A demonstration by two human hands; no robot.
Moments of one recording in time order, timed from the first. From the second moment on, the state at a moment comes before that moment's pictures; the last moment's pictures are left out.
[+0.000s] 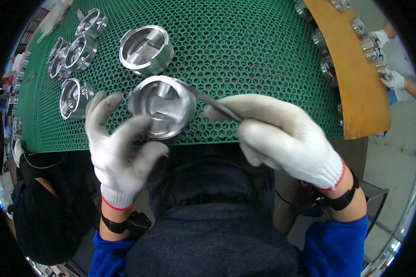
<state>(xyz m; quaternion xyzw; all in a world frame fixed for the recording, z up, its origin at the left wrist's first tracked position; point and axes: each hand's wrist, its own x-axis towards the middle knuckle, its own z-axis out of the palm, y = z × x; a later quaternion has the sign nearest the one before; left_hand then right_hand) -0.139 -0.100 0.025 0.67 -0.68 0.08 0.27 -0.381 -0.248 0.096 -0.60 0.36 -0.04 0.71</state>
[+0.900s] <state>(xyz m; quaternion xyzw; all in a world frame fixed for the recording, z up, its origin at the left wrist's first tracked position) -0.134 -0.103 0.007 0.66 -0.65 -0.07 0.39 -0.356 -0.216 0.063 -0.56 0.24 0.13 0.78</state>
